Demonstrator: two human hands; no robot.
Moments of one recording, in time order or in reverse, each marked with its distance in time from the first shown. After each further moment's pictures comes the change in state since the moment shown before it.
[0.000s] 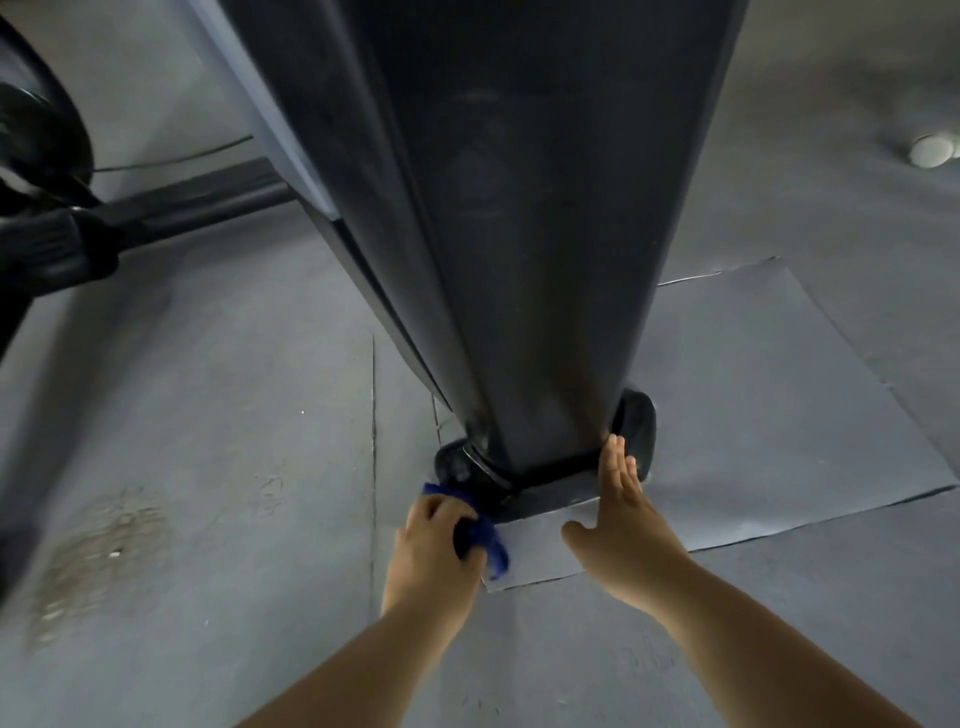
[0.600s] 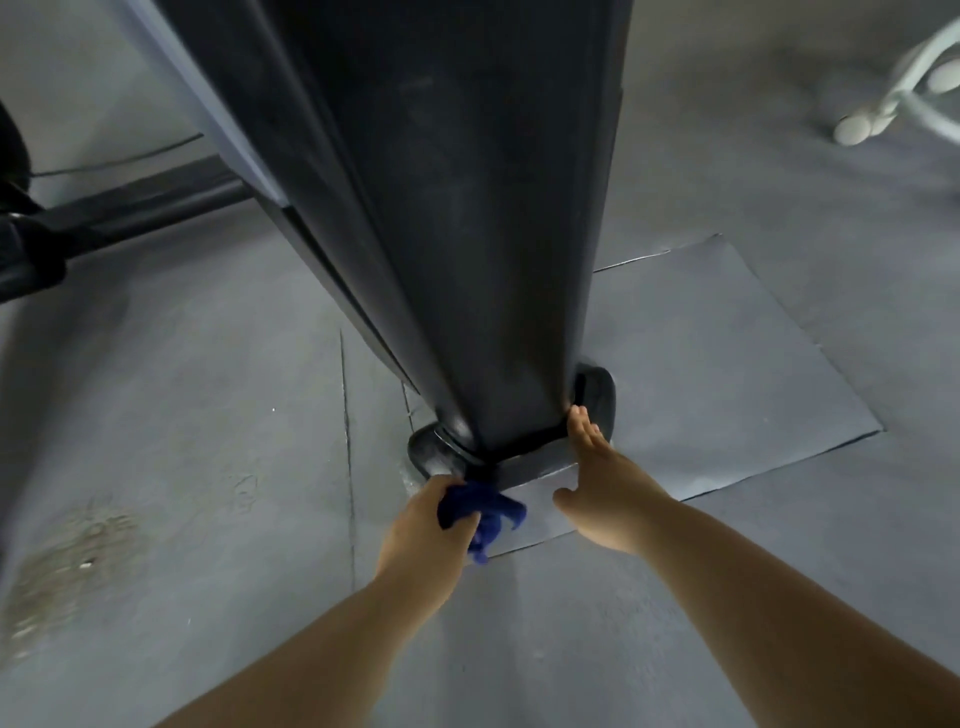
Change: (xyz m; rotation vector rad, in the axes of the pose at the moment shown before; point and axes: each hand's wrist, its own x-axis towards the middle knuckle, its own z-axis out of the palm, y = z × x) left_hand -0.009 0.022 -0.012 -0.200 -0.247 -0.112; right_hand -0.011 -0.003 -0.026 -0.142 -0.037 0.012
